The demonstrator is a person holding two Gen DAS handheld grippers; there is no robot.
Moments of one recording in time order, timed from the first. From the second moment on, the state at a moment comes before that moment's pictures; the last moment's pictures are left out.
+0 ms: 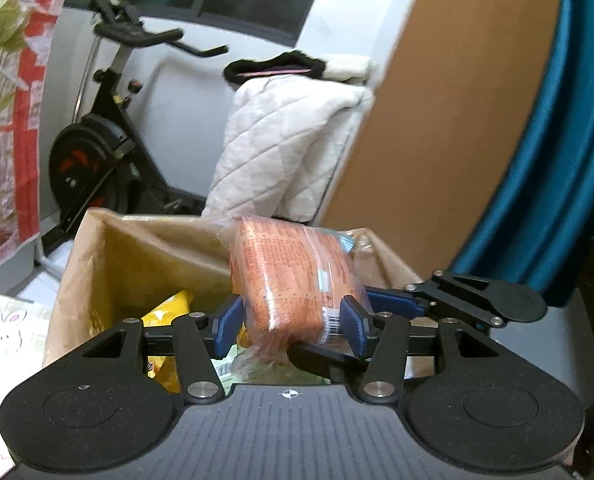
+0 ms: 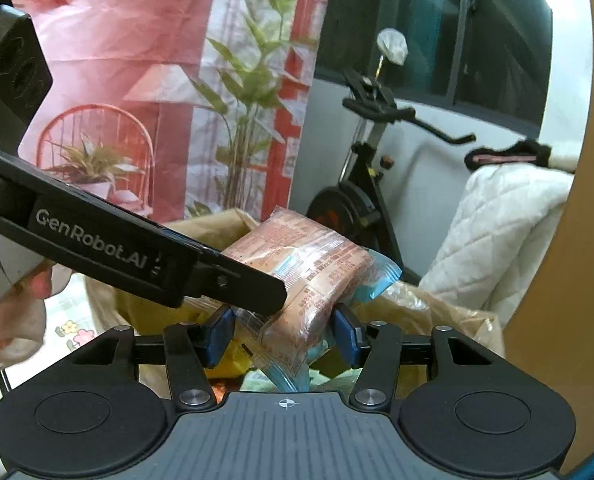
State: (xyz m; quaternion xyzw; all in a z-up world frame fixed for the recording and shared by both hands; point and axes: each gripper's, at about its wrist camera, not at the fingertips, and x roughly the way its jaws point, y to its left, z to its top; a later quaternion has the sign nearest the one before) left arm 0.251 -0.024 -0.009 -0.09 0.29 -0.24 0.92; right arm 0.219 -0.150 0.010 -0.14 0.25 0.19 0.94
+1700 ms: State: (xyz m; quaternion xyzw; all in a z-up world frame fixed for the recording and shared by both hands) left arm 0.133 0.045 -0.138 -0.07 0.45 -0.24 0.86; right arm 0.045 -0.156 -0.169 -0.08 0.45 0.12 0.88
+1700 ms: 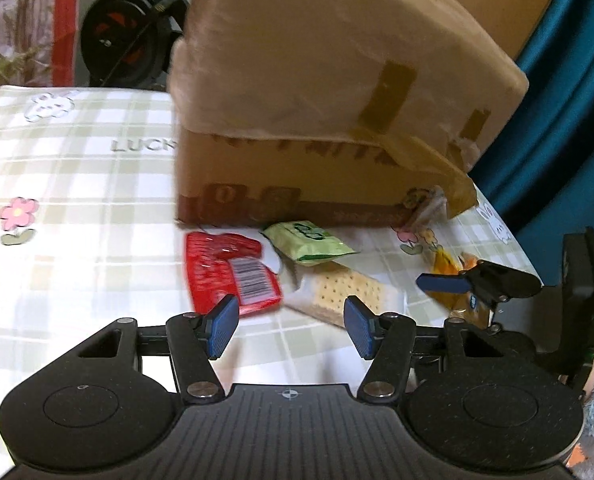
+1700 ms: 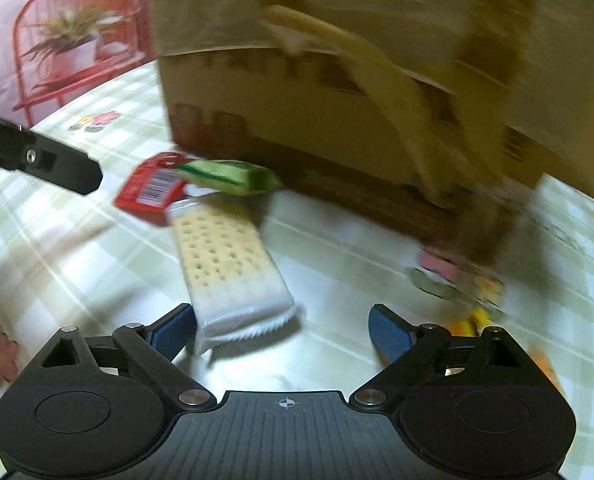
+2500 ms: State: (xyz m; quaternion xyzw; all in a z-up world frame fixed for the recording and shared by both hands) left arm 0.158 -0.014 -0.187 -0.09 0.47 -0.24 0.84; right arm 0.059 -0.158 -0.167 -0.06 0.43 0.18 0.88
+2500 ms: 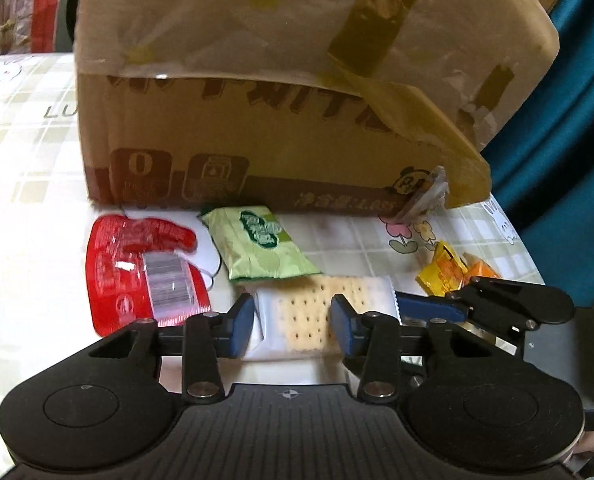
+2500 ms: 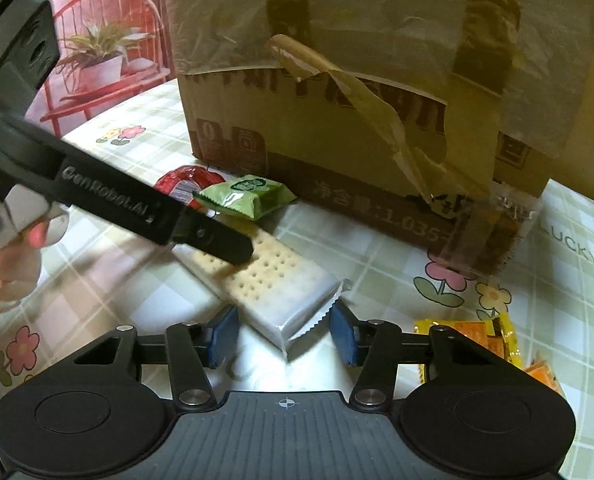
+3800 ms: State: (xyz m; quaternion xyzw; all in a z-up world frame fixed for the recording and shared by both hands) left arm 0.155 0.000 0.008 -0.11 0.25 -0.27 0.92; right arm 0.097 -0.154 0.030 -0.17 0.22 0.19 0.94
